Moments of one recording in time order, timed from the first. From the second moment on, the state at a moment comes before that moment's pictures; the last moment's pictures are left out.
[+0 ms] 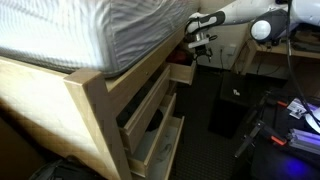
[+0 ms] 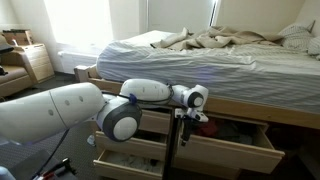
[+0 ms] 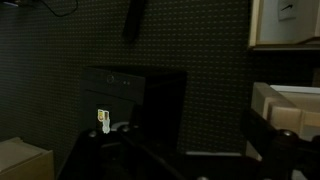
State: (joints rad) arm -0.36 1.47 -0.16 -0.47 0.01 1.52 0.84
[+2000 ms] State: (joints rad) arm -0.33 1.50 -0.11 -0.46 0.02 1.38 0.85
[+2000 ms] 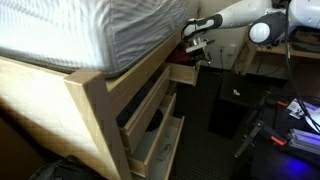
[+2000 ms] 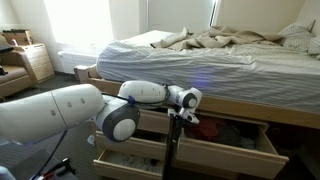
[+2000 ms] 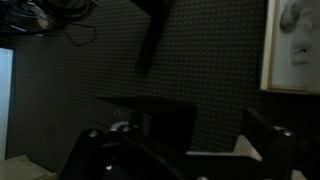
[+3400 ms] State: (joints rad) arm -0.17 1.47 -0.12 -0.36 -0.02 1.42 0.78
